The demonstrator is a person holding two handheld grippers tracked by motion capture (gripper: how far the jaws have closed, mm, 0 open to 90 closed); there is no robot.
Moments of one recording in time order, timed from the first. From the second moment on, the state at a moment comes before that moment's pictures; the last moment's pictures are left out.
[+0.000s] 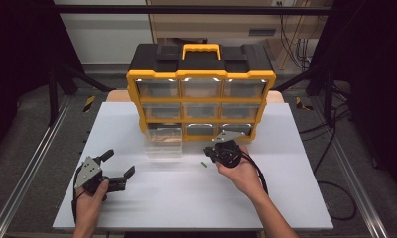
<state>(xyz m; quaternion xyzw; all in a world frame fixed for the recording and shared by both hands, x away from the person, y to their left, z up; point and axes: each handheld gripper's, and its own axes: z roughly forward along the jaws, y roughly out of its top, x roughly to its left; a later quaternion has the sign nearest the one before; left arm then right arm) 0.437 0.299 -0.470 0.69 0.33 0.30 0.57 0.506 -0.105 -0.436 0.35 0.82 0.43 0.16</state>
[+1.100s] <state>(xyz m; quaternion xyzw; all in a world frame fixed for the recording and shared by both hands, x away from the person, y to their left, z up) 0.435 0.301 -0.468 0.68 0.33 0.30 0.58 0.516 -0.072 -0.374 0.32 0.79 0.49 0.16</state>
